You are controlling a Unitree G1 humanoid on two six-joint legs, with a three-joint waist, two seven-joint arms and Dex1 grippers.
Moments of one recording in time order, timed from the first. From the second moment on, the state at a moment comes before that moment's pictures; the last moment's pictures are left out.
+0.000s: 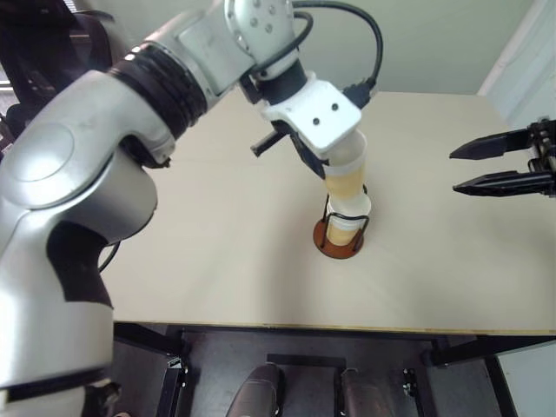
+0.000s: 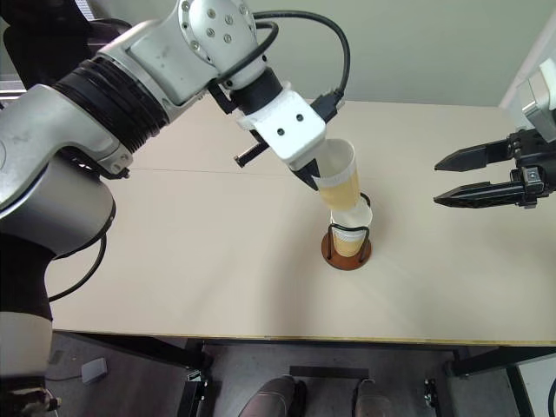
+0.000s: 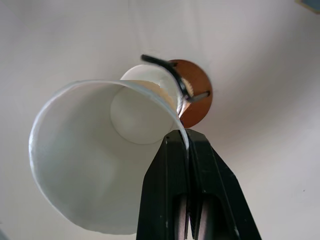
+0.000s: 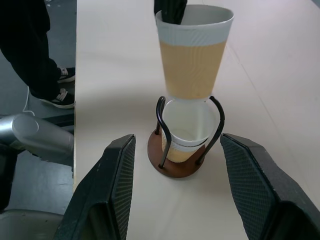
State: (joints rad) left arm -1.91 0.59 -1.31 0.83 -0.57 -0.48 -1.59; right arm -0.87 -1.27 -0.04 -0.01 0.60 0.72 1.55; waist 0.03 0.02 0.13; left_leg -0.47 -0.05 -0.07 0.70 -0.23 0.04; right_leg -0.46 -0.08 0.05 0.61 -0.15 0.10
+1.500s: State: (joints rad) left arm -1.85 0.46 -1.21 0.98 -0.42 -0.59 -1.59; right arm -0.86 -1.27 -0.07 -0.06 0.62 0.76 1.51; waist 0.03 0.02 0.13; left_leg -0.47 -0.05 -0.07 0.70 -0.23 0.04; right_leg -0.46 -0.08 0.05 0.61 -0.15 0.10
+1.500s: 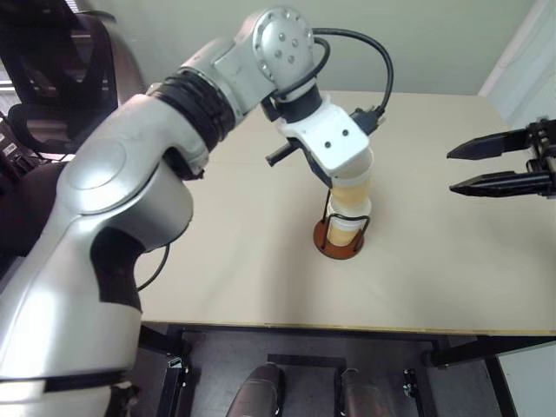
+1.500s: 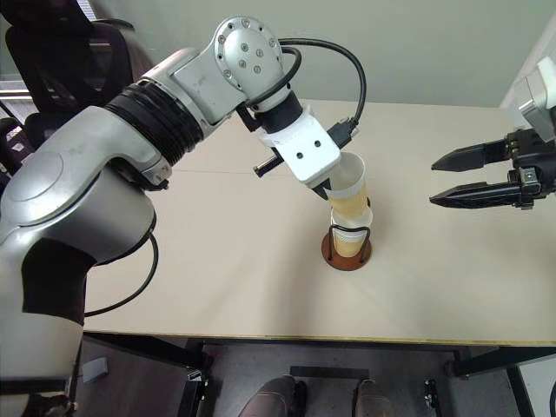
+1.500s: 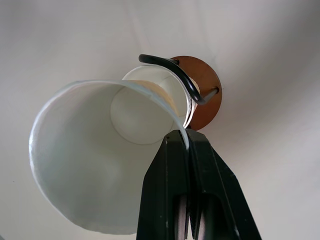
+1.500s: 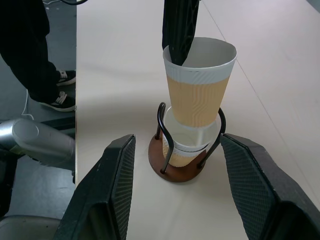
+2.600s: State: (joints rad) left arm -1.76 0.37 -1.04 1.06 -0.20 -0.67 -1.59; right arm -0.80 -1.27 -0.11 -0.09 0.64 0.76 1.48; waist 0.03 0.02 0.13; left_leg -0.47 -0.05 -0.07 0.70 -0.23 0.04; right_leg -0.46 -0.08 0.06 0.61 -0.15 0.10
